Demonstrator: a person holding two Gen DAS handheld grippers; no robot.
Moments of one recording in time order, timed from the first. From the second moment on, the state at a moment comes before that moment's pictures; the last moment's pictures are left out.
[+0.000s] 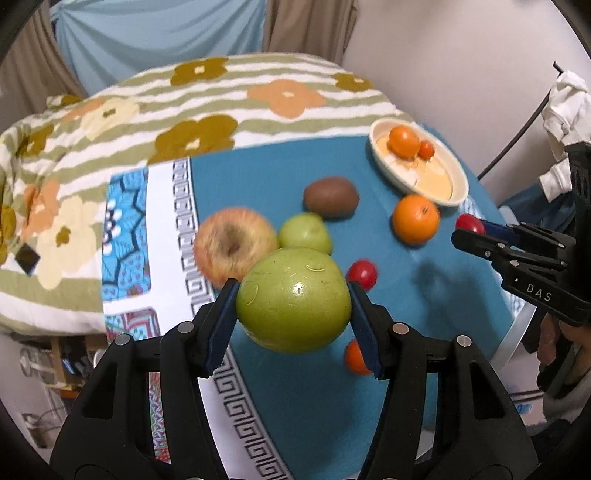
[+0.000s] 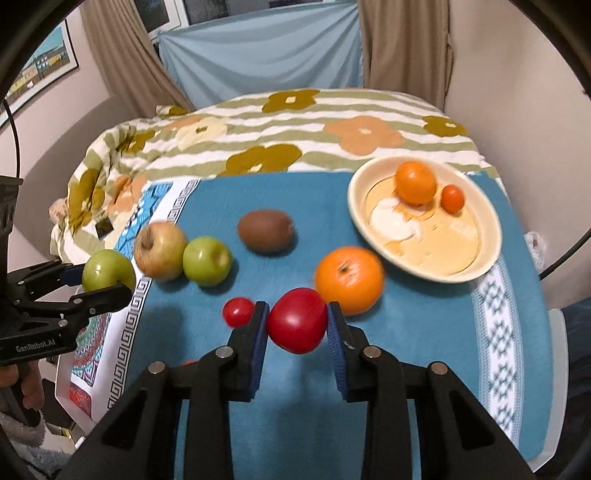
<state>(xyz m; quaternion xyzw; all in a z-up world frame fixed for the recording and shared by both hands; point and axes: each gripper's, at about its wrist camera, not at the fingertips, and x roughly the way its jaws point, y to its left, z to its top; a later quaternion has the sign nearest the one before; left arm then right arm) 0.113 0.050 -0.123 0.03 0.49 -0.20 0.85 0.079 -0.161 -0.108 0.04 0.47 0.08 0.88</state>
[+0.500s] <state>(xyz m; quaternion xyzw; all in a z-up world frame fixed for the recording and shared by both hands) 0.135 -0.073 -0.081 -0.01 0.46 -0.18 0.87 0.110 -0.270 -0.072 0.02 0.44 0.12 0.89</state>
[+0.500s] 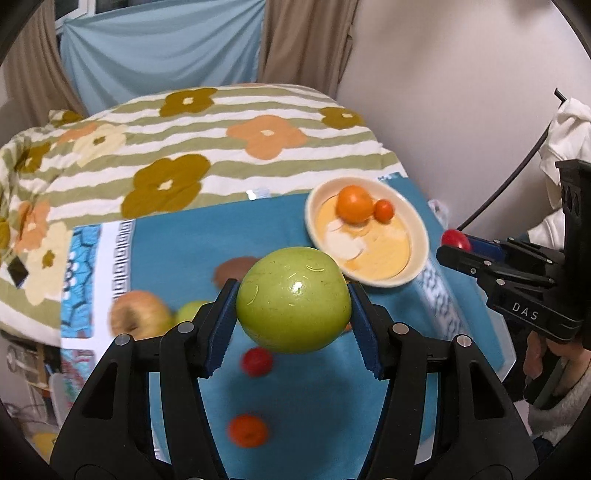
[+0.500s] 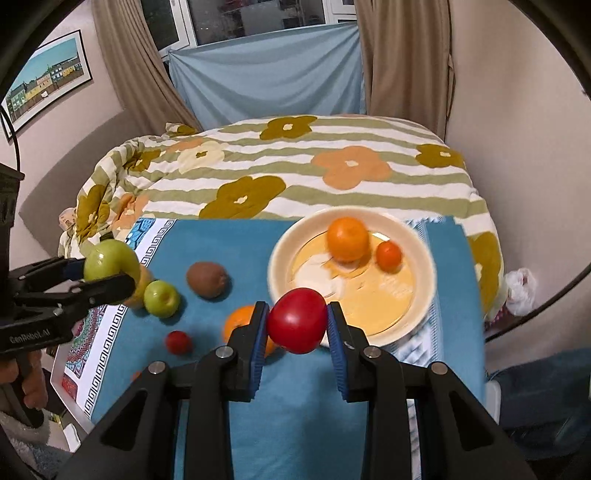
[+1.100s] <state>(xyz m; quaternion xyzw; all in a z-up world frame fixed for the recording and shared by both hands) 0.189 -0.204 -0.136 -0.01 0.49 -0.17 0.85 0.164 -0.370 -0.110 0.03 0.47 0.16 0.87</state>
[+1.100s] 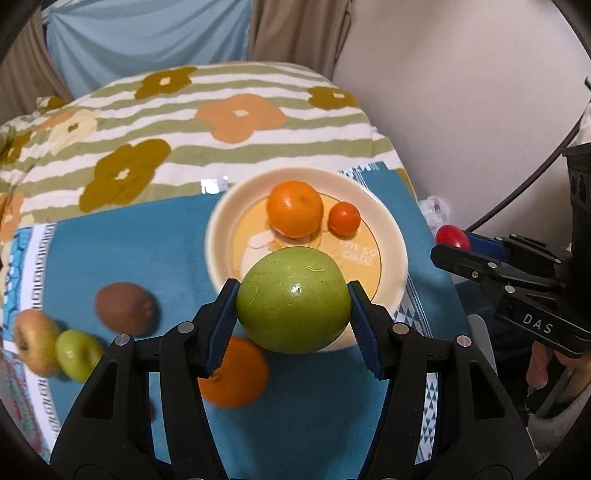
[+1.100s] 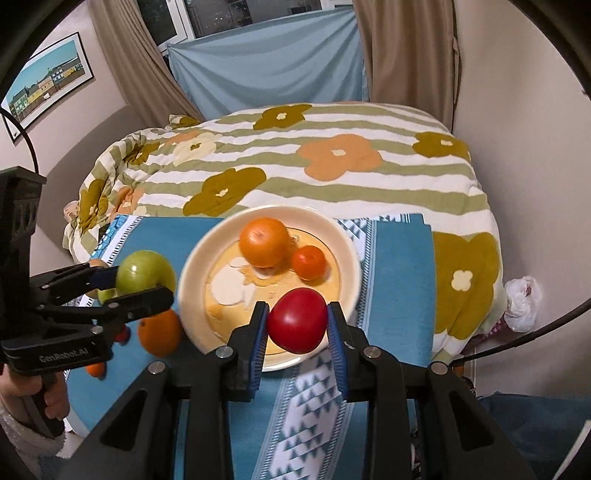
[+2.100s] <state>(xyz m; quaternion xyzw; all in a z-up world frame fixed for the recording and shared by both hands) 0.185 -0.198 -0.143 -0.02 0.51 -0.10 0.85 0.199 -0.383 -0.138 0.02 0.48 0.23 0.85</state>
